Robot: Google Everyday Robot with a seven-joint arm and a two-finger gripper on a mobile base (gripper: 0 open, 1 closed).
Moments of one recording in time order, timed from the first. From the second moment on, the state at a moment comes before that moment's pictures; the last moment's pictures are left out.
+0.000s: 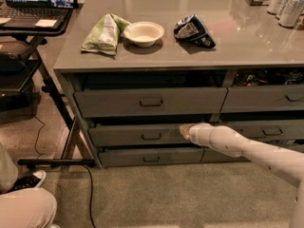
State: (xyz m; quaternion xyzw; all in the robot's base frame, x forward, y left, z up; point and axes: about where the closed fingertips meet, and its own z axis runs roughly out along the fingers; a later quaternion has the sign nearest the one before) arm 0.696 -0.161 0.490 -0.22 0.86 0.14 0.44
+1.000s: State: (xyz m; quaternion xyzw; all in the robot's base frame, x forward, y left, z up) arm 0.752 -0.141 0.477 -0.23 0.84 0.16 0.46
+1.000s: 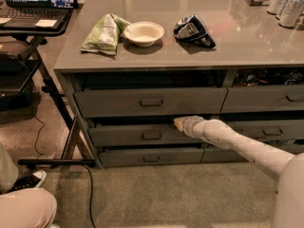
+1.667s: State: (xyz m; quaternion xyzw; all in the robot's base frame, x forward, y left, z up) arm 0.771 -0.129 0.463 -0.22 0.84 0.18 0.47
